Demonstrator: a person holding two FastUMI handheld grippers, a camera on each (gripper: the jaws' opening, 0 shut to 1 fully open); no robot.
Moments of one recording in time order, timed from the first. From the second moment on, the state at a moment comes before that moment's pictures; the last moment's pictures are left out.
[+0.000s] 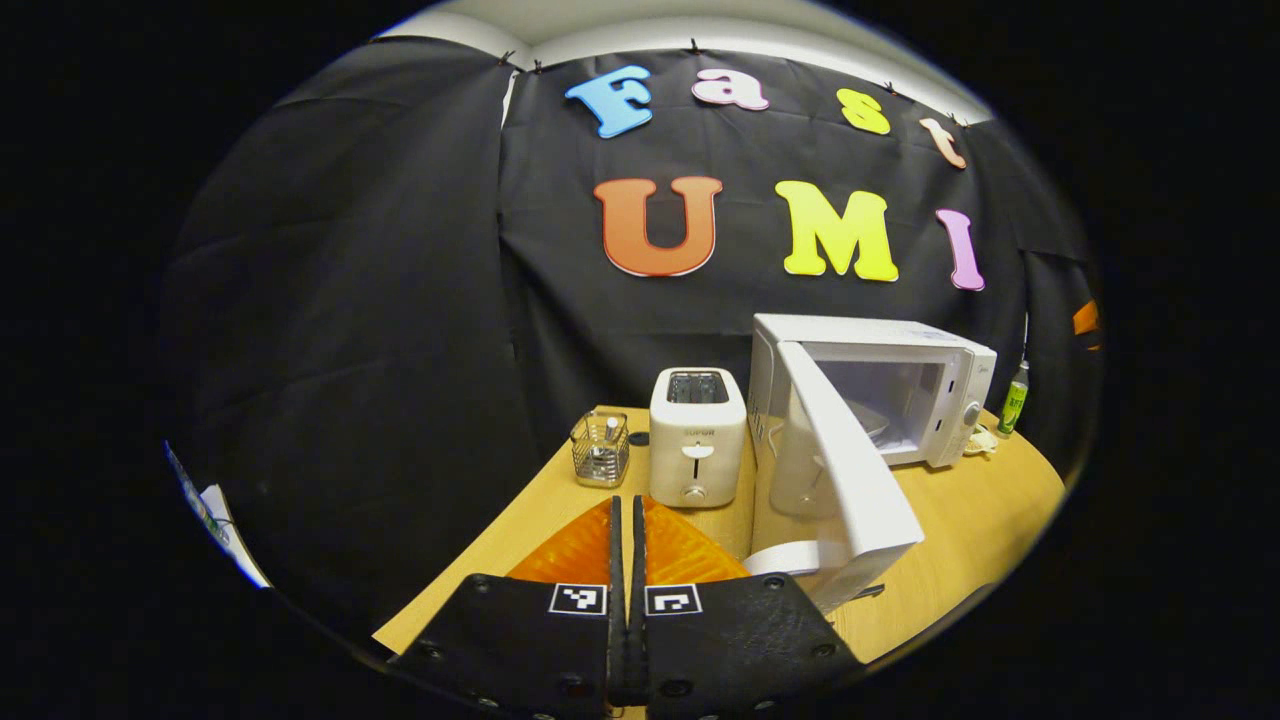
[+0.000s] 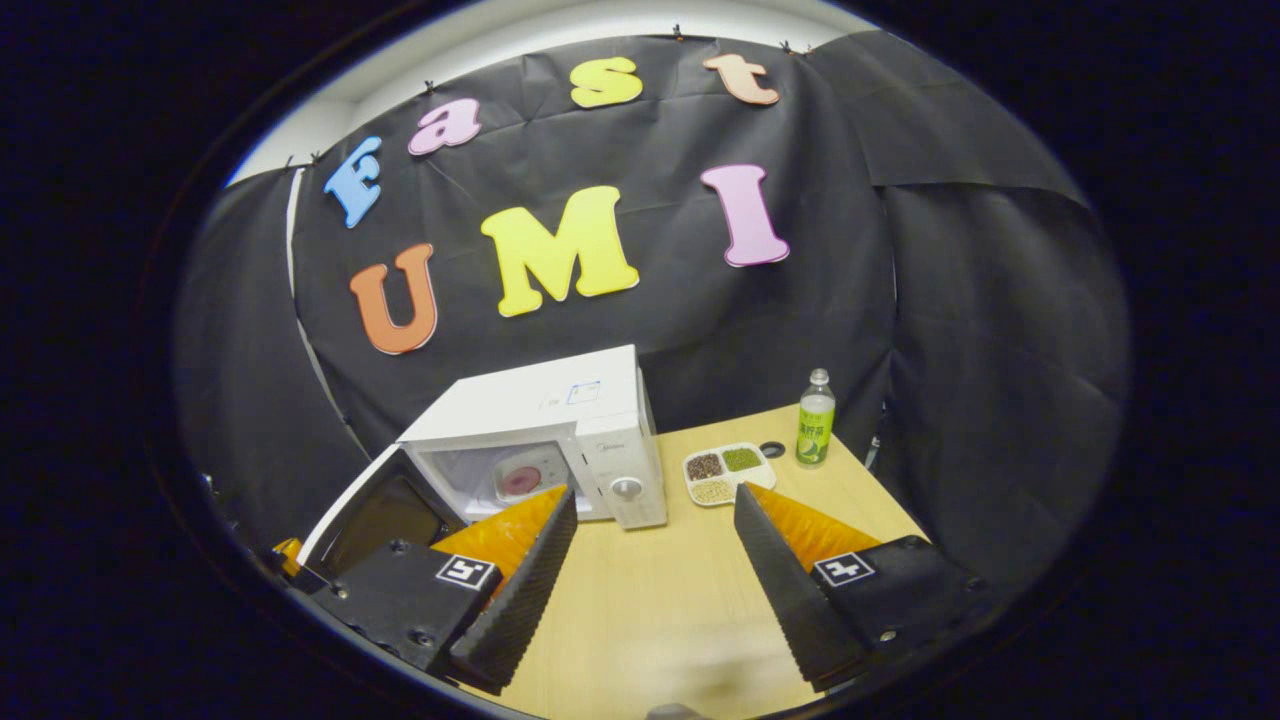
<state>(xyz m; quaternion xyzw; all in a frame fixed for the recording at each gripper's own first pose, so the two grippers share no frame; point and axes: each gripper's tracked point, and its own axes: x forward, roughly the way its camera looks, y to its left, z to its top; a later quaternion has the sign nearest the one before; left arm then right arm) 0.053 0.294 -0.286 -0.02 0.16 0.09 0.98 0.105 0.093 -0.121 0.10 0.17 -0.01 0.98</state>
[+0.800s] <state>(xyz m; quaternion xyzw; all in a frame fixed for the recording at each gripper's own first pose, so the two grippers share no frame) 0.070 0.188 -0.285 0.02 0.15 -0.02 0.99 0.086 0.080 -0.124 0.10 0.17 -0.03 0.98</state>
